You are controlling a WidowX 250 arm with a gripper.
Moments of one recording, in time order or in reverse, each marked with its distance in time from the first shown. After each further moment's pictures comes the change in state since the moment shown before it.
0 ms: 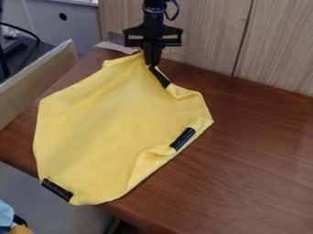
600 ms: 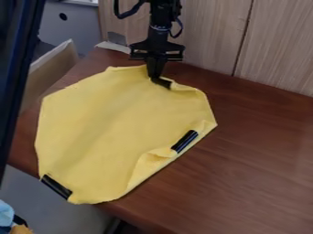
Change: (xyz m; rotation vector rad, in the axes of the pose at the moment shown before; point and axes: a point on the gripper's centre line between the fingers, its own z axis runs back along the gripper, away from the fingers) arm 0.009 -0.005 -0.035 0.062 0.010 0.032
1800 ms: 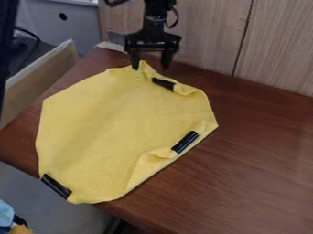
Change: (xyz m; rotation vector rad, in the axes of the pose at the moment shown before) arm -0.003 0.013 0.034 -0.026 -0.054 0.005
